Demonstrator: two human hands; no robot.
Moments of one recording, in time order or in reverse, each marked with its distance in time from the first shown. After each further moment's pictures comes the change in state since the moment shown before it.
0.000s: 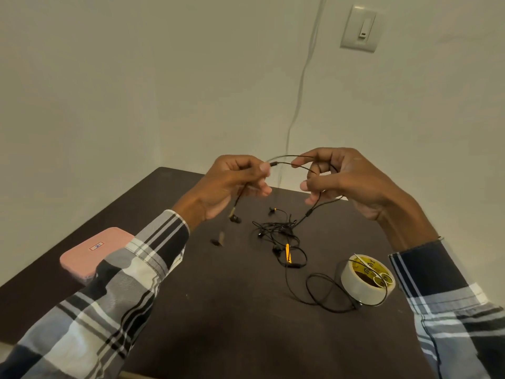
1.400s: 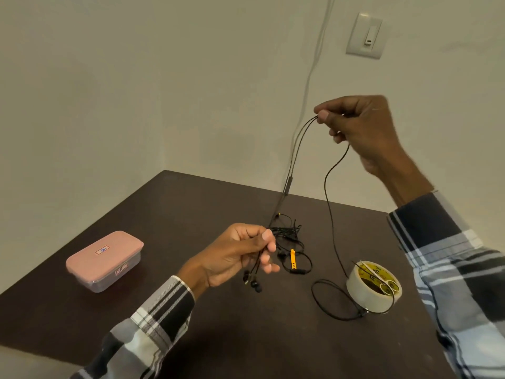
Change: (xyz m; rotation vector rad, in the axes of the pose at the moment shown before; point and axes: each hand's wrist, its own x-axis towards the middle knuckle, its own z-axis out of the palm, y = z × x) left_hand -0.063 -0.055 0.020 -0.259 -0.219 -0.204; right_hand 0.065 -0.022 -0.029 -0.101 0.444 -0.329
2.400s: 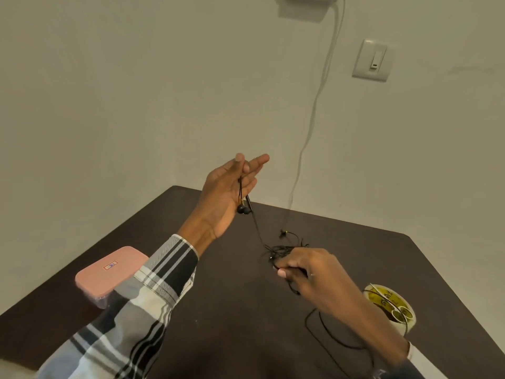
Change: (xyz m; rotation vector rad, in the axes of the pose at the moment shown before) left_hand 0.037 0.090 -0.019 0.030 0.397 0.394; right_hand -0.155 0.051 0.067 -0.521 -0.538 -0.019
